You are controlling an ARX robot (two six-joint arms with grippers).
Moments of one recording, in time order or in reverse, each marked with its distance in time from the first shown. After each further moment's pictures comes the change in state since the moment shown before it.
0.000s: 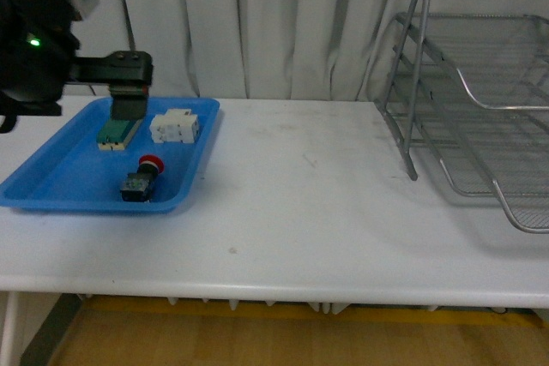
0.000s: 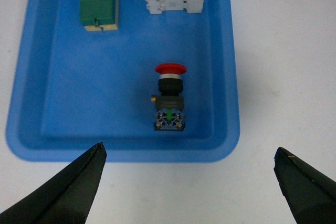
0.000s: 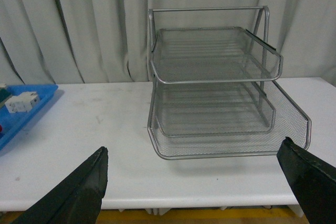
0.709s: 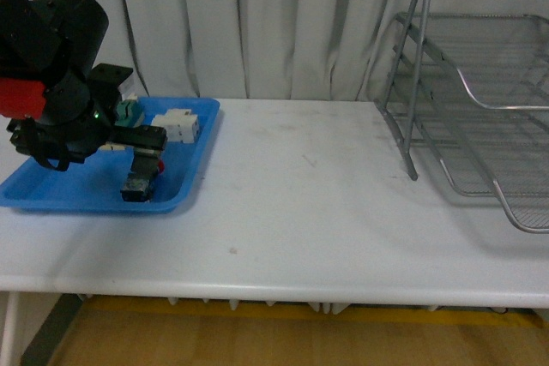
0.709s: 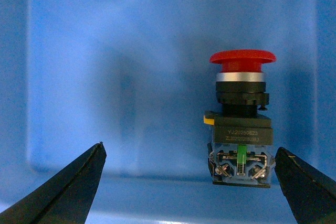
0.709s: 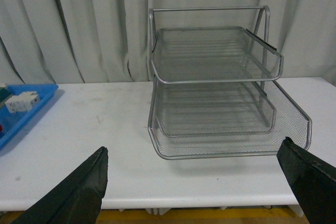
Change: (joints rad) left arm 0.069 0.412 0.329 -0.119 -0.039 0.107; right arm 0.000 0.000 0.000 0.000 0.000 0.000
